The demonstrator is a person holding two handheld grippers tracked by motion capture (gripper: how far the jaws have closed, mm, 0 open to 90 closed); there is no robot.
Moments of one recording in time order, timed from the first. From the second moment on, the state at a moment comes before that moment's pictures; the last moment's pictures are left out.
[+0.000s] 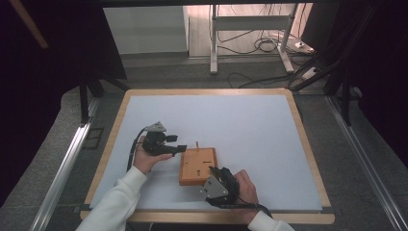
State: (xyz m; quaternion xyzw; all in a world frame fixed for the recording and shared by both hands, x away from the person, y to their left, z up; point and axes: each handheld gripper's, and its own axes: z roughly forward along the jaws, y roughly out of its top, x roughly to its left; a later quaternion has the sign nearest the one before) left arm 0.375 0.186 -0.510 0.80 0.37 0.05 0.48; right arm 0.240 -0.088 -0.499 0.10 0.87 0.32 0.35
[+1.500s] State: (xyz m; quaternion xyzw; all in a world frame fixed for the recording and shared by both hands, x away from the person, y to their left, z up) left arm 0.331 0.217 -0.530 0.82 0.36 0.08 0.45; right arm 0.269 -0.082 -0.461 0.08 0.89 0.32 0.32
